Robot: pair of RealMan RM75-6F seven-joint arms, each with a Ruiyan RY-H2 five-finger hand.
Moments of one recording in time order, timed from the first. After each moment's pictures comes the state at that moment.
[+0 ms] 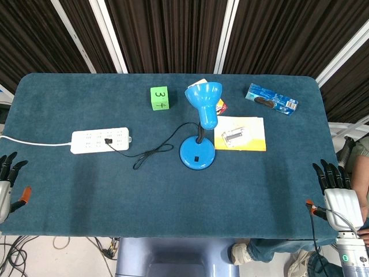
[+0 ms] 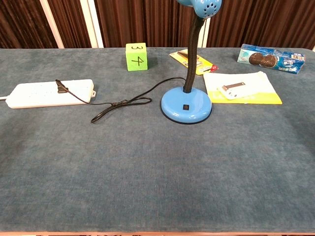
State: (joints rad) left arm -0.08 -1.13 -0.07 -1.61 1.45 1.51 0.12; right arm 0.08 -1.16 0.08 -1.64 -1.48 1.49 -0.17
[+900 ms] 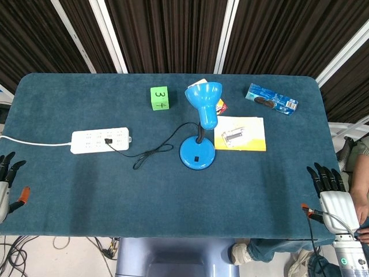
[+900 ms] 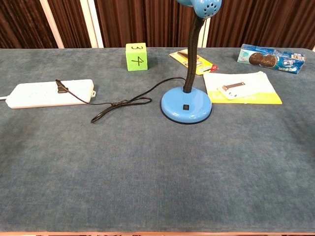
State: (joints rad) left arm -0.08 -1.13 -0.06 -1.62 1.46 1.52 0.12; right arm 0.08 -1.13 0.06 -1.70 -1.50 1.47 -0.13
